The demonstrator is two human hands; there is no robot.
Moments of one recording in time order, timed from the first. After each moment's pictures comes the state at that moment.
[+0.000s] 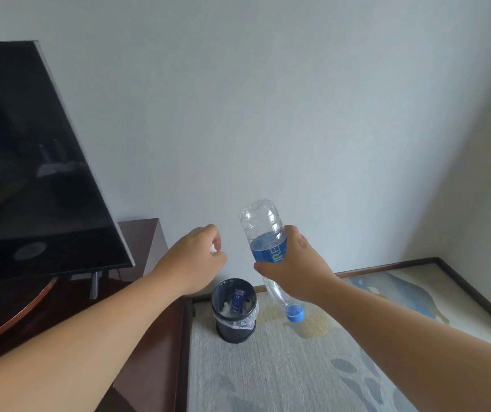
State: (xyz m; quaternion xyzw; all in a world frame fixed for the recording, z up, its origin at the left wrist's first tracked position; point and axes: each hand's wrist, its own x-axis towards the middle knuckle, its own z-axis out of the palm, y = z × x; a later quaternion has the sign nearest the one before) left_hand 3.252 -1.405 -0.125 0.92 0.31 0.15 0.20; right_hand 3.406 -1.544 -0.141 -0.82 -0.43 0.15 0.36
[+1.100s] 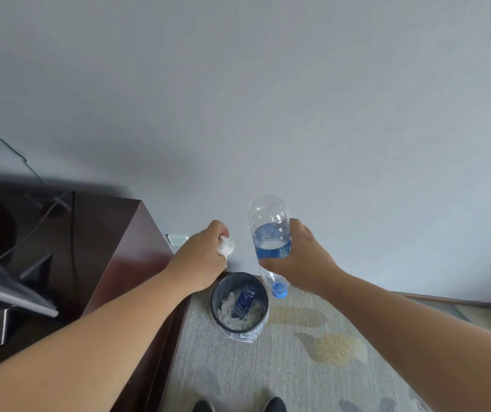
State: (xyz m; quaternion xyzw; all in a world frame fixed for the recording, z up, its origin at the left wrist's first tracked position) left_hand 3.481 -1.120 -0.283 0.83 0.47 0.06 0.30; right_hand 3.666 -1.215 -0.269 -0.76 -0.50 0.31 0.27
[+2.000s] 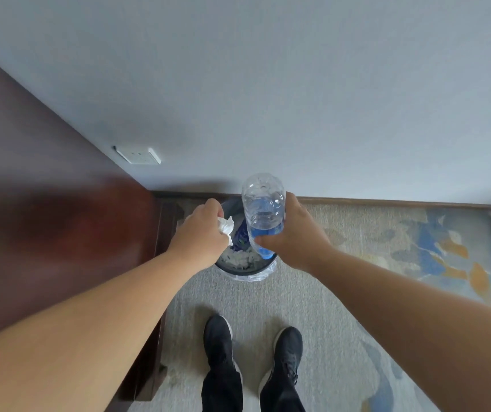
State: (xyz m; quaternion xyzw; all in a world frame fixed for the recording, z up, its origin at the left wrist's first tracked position) left_hand 3.482 -1.051 -0.604 0.78 0.50 -0.07 0.36; right_hand 3.644 -1.144 -0.584 -0.80 -0.40 0.39 0.21
